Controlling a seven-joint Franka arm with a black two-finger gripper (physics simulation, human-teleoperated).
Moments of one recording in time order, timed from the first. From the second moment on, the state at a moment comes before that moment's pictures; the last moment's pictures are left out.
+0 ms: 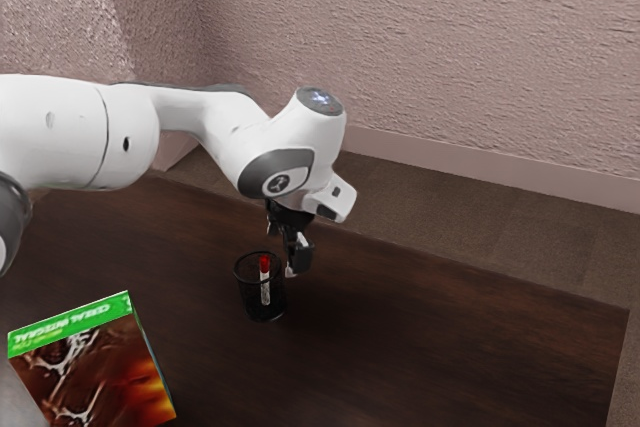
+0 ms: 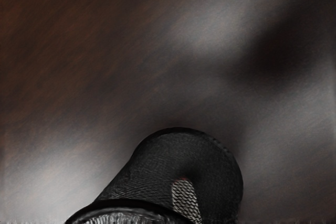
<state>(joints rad) -0.47 0.32 0.20 -1.85 0.28 2.03 0.24</state>
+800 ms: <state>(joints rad) -0.52 0.14 0.24 -2.09 0.35 2.11 0.21</state>
